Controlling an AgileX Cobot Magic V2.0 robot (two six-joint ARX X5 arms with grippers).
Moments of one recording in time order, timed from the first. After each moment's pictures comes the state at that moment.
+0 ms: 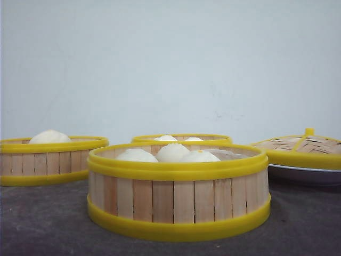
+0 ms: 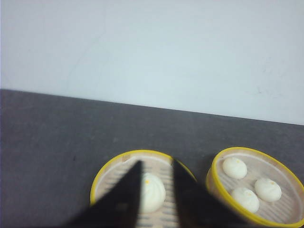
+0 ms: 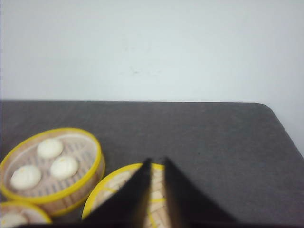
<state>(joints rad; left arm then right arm) 0.01 0.65 1.02 -0.53 0.11 -0.14 0.07 0.55 0.95 -0.58 -0.02 0.07</state>
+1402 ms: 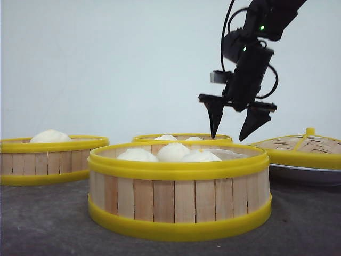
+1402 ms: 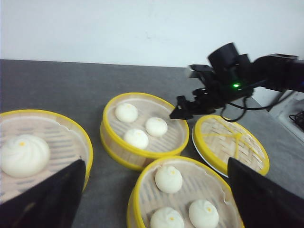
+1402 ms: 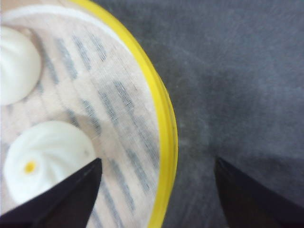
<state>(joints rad) -0.30 0.64 1.02 -0.64 0.26 -0.23 0.30 2.13 1.79 -0.65 -0.07 0.21</state>
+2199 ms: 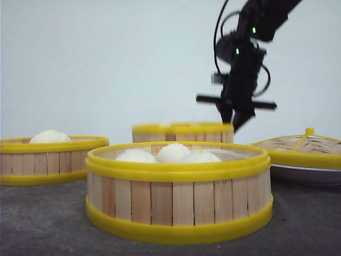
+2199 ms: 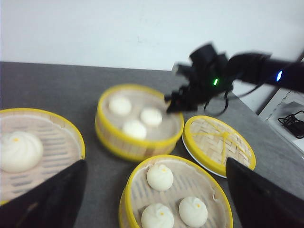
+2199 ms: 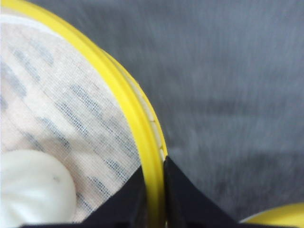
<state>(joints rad) -0.31 0.56 1.02 -0.69 0.26 -0.25 0.31 2.18 1.98 -0.77 -0.01 0.34</state>
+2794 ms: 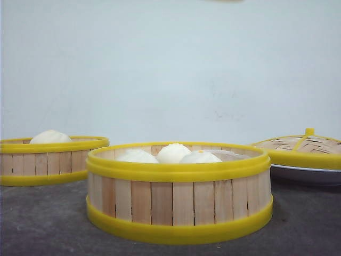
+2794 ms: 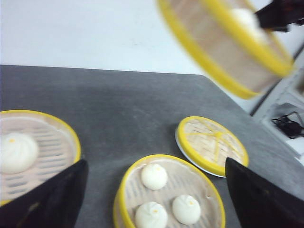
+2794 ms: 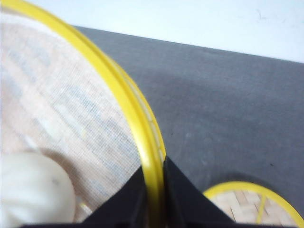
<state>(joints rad) -0.31 0.52 1.02 -0.71 0.29 -0.25 0.33 1.71 2.33 -1.24 -0.17 0.13</state>
